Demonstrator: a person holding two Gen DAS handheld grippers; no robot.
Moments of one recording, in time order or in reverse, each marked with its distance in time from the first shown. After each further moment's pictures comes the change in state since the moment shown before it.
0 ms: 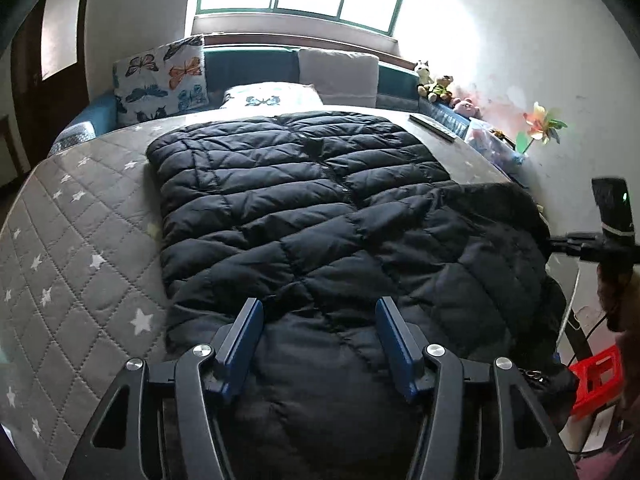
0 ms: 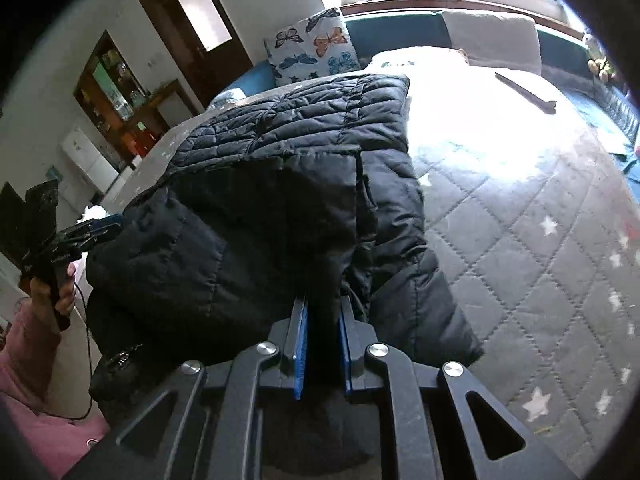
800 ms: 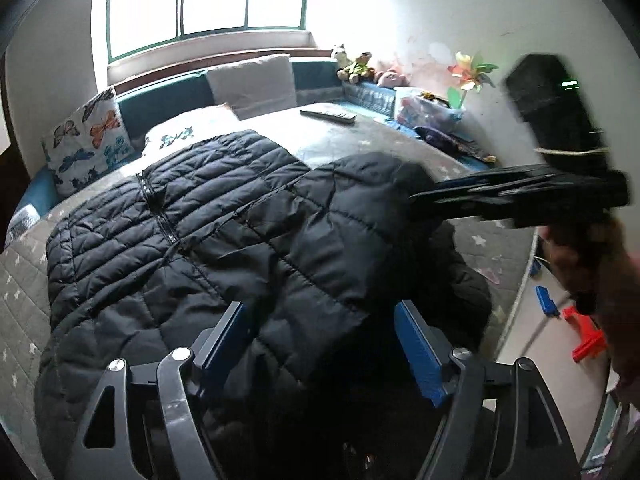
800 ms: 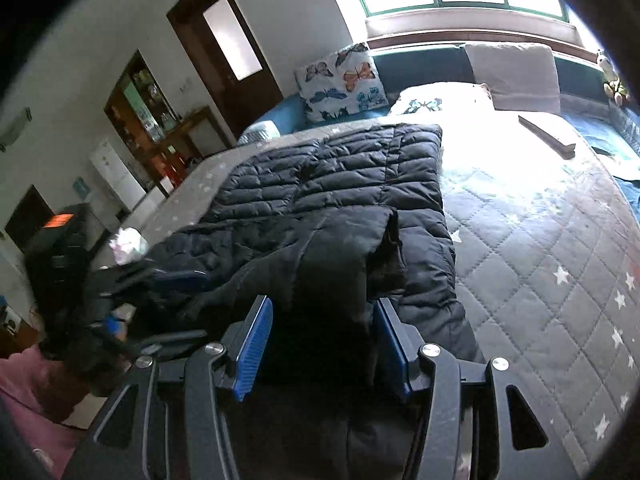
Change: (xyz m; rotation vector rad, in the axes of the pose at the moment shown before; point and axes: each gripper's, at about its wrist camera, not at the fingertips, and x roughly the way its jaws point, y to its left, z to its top) left arm 0.041 -0.198 0.020 0.275 0.001 -0.103; right arm -0.013 0.023 0.025 -0.030 -0.112 0.099
